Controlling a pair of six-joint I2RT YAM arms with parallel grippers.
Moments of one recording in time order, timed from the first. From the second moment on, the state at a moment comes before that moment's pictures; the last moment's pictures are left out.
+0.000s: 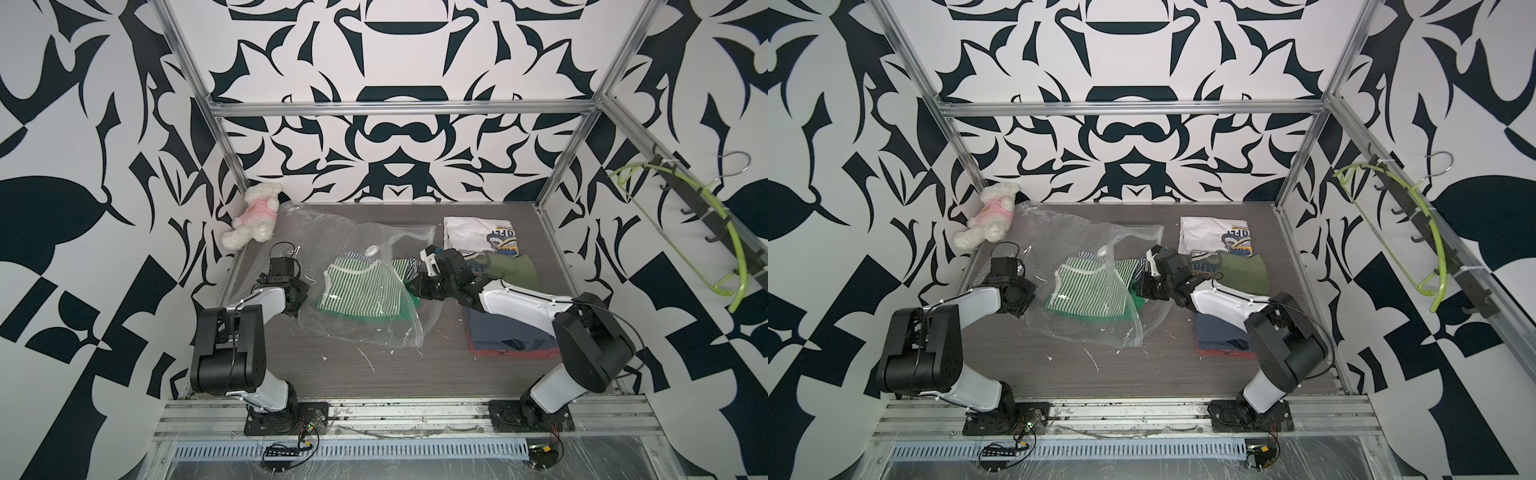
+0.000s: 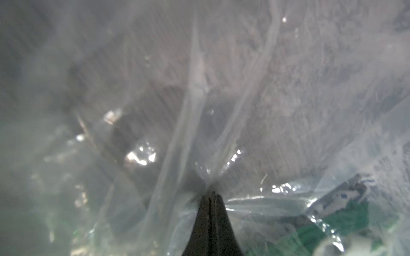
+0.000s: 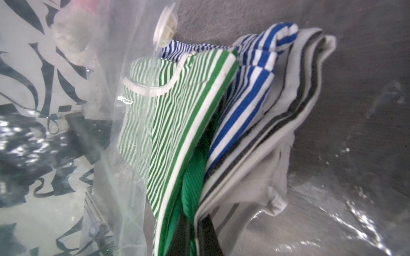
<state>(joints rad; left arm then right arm) 0.06 1.55 0.70 -0.21 0.01 -0.99 0.60 1.56 0.89 -0.07 -0.34 0.75</state>
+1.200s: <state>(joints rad) -0.39 1.14 0.96 -0.65 -0.12 -0.75 0.57 1.34 0.85 -0.28 -0.25 0.73</state>
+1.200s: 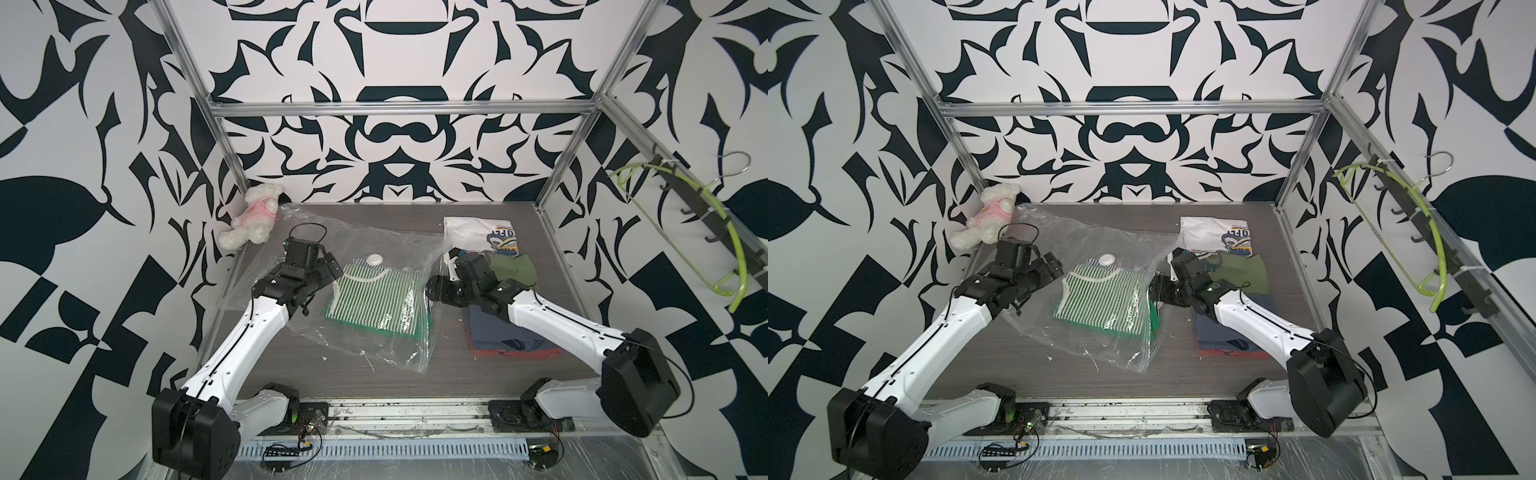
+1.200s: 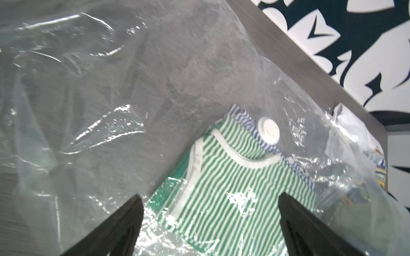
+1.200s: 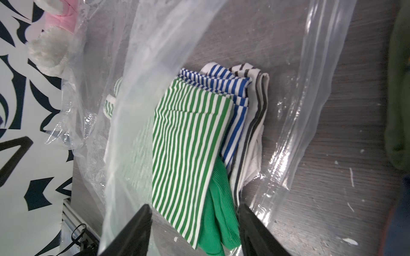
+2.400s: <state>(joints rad) -1.03 1.56 1.15 -0.52 -0.36 -0.65 0.48 1.44 0.70 0.31 -0.67 0.91</state>
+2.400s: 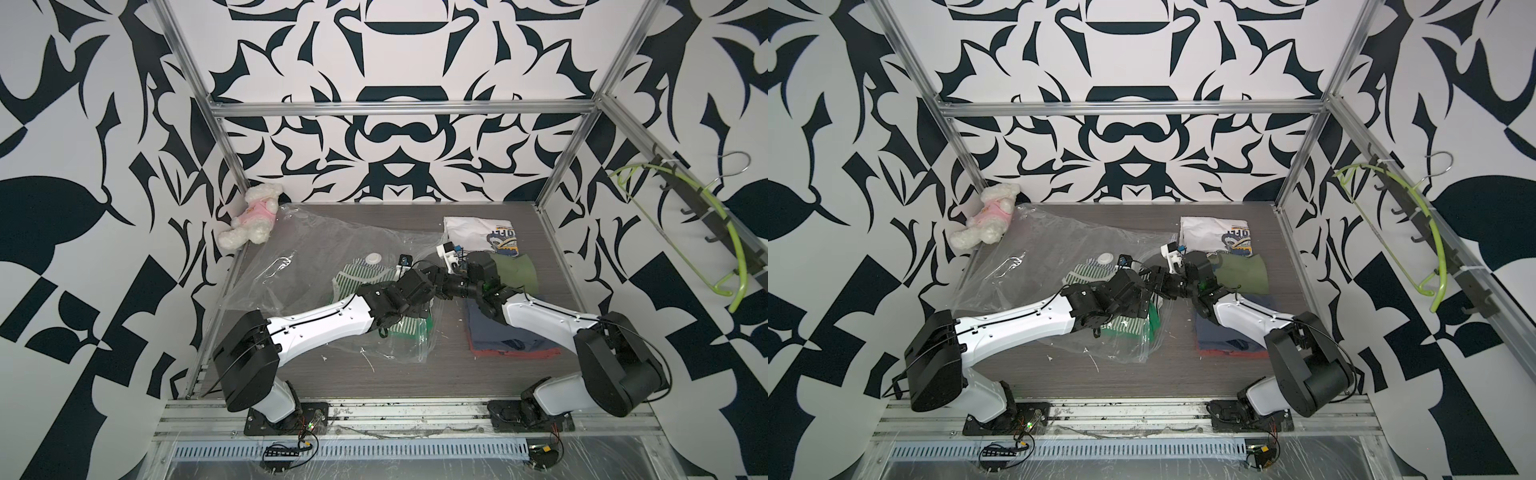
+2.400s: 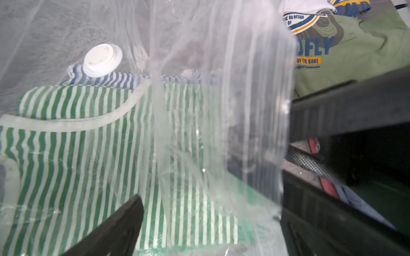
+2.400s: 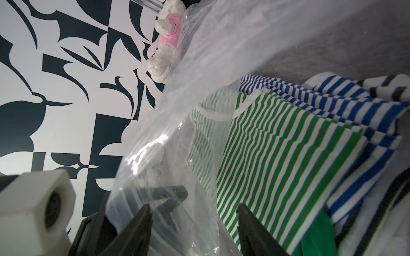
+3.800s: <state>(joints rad) -0.91 1.54 1.12 -0.55 -0.39 -0.74 0.57 1.42 0.78 -0.21 -0.48 0.93</state>
